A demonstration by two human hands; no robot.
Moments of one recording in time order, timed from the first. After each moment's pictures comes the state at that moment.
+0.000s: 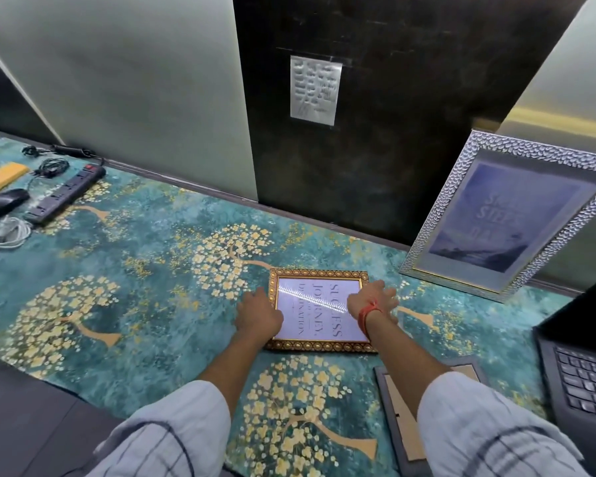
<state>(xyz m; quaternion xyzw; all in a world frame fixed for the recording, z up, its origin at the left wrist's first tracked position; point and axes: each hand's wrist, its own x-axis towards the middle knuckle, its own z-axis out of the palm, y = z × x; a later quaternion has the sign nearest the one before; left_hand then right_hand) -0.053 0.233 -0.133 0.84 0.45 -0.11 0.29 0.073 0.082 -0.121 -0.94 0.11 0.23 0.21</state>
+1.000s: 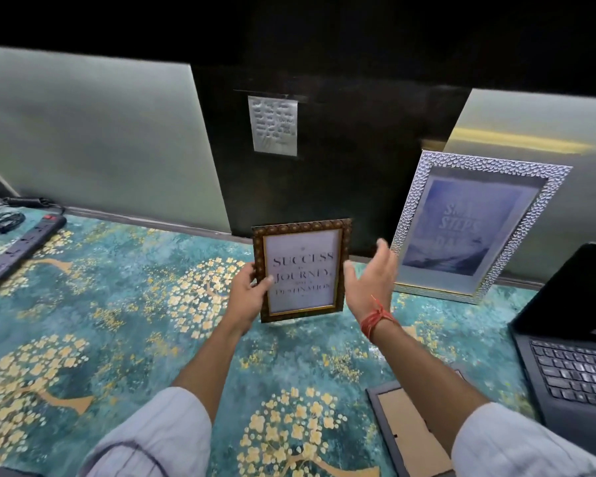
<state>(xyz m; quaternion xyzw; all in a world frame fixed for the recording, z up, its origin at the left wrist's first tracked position) 0.006 0.259 -0.085 0.66 0.27 0.14 0.68 0.084 0.072 -0.047 -0.90 -0.03 -0.06 0.42</state>
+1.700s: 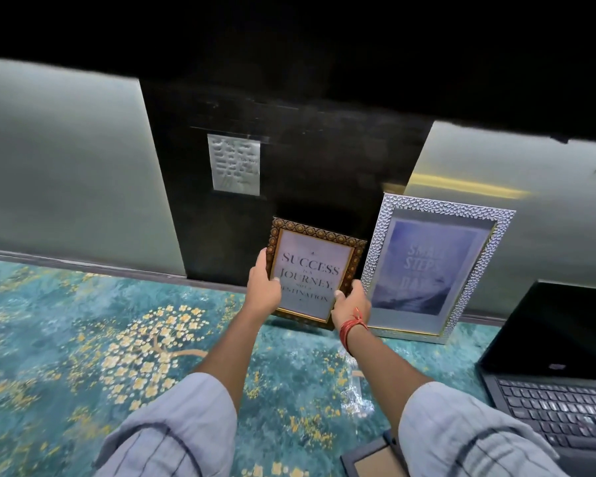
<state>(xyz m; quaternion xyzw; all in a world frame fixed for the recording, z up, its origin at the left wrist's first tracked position) 0.150 0.240 -0.093 0.77 0.22 0.08 0.59 0.165 0.072 -0.074 -0.89 0.13 0.01 0.44</state>
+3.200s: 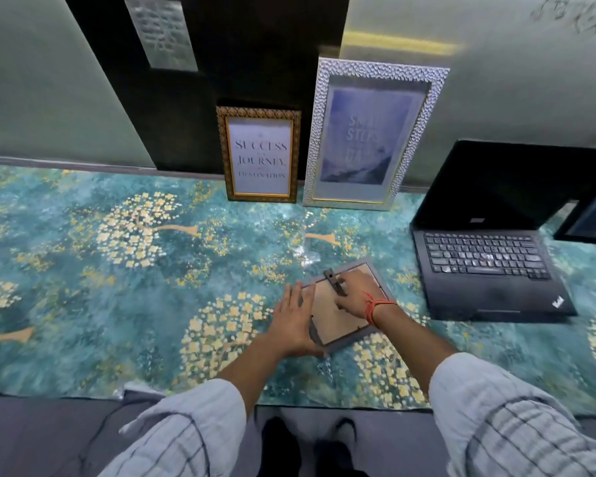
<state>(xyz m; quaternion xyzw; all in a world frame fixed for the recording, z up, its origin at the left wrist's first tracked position) -0.095 0.018 -0.142 0.93 0.00 -0.25 0.25 0.004 -0.130 -0.096 -0.94 -0.12 0.29 0.11</state>
